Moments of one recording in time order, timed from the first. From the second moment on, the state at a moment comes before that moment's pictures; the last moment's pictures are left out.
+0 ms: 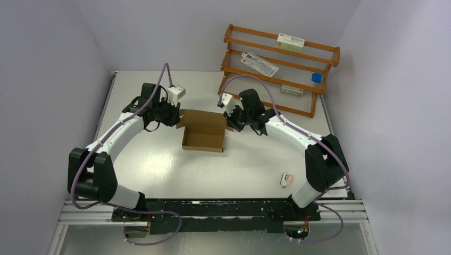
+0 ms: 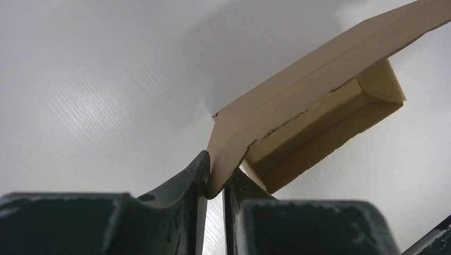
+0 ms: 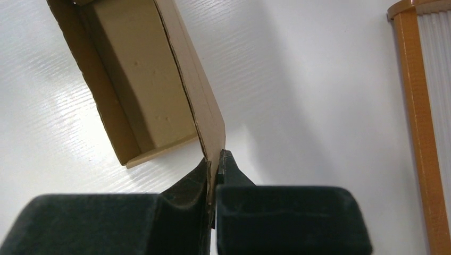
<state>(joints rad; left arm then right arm) -0.24 1.45 1.07 -0.44 0.35 0.22 0.57 1.60 1.12 -0.25 -0.35 -0.44</state>
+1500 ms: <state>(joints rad) -0.45 1.20 0.78 -0.23 0.08 -0.45 0.78 1.68 1.23 -0.34 0.31 0.34</state>
